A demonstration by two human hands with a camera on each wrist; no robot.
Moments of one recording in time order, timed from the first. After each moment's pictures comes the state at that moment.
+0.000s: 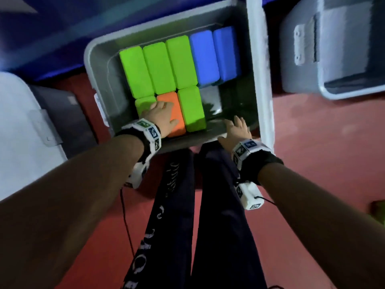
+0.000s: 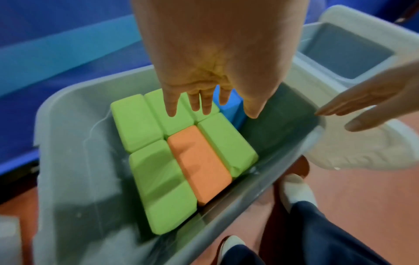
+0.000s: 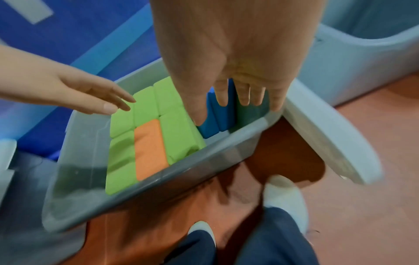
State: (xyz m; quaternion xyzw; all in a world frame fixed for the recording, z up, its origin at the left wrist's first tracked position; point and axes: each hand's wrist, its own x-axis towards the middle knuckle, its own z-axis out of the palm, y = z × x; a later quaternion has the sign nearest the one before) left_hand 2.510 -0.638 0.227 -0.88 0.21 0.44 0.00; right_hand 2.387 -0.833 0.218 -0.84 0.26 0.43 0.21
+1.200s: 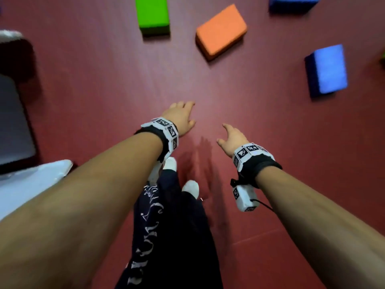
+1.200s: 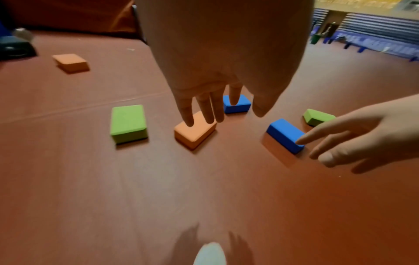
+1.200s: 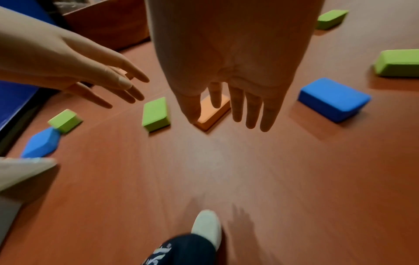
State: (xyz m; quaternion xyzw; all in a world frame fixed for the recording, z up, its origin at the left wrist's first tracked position) left_hand 1.658 -1.015 0.342 -0.43 0.80 0.34 0.23; right_hand 1.506 -0.893 0.323 -0.38 0.80 0.08 0.46
